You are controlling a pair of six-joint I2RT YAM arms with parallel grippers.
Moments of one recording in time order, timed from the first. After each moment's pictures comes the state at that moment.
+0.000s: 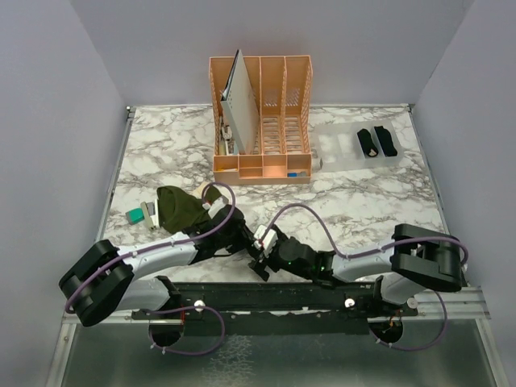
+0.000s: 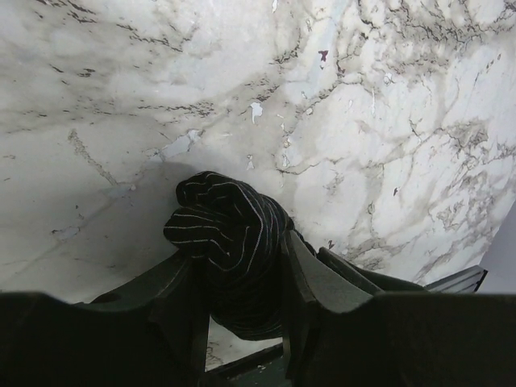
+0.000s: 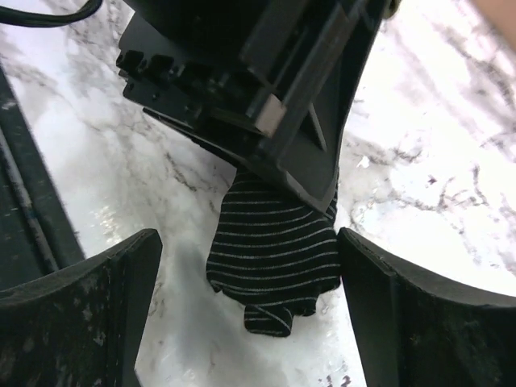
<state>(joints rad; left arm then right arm) -0.84 1.23 0.46 -0.08 -0.09 -1.25 1.25 1.51 0.44 0.66 0.20 0.01</state>
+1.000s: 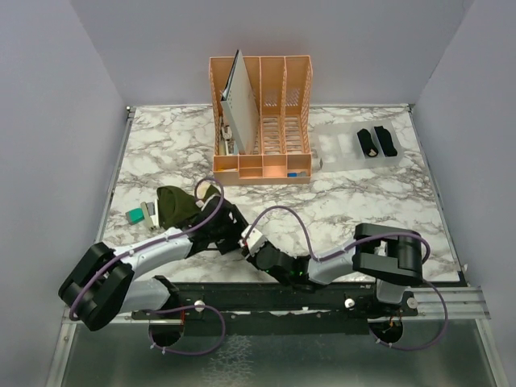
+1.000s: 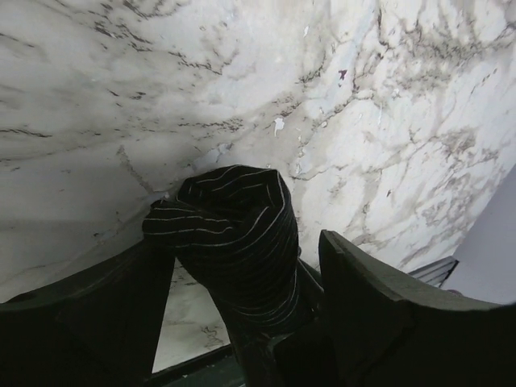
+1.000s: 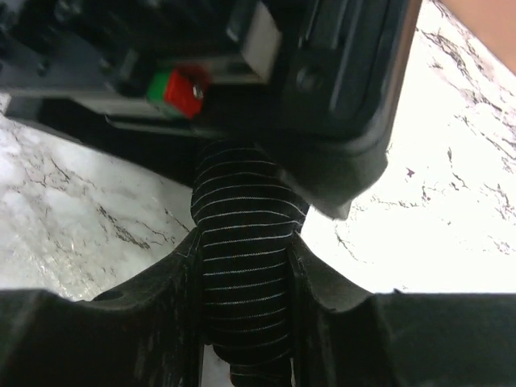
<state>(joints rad) -0.70 1.23 0.47 -0.13 0.07 -1.22 1.36 1.78 0.61 0.66 0.56 0.04</state>
